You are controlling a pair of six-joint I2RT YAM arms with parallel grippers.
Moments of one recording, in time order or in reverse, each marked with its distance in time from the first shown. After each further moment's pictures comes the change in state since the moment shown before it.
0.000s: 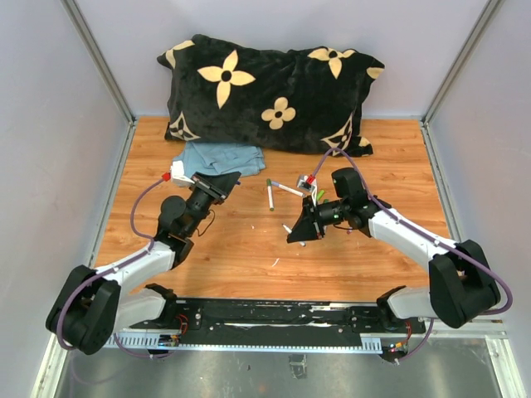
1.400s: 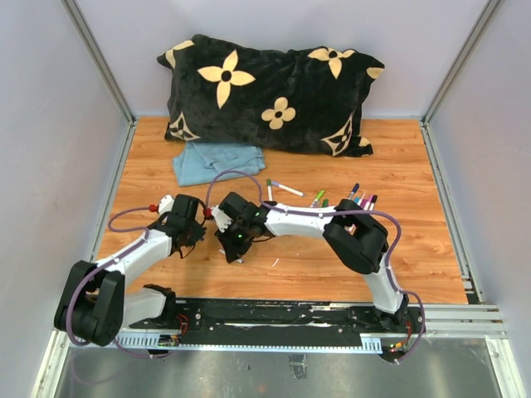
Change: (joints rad) left arm 0.170 0.067 0.120 -1.232 -0.296 0.085; right arm 0.559 0.735 0.675 -0.219 0.686 0.139
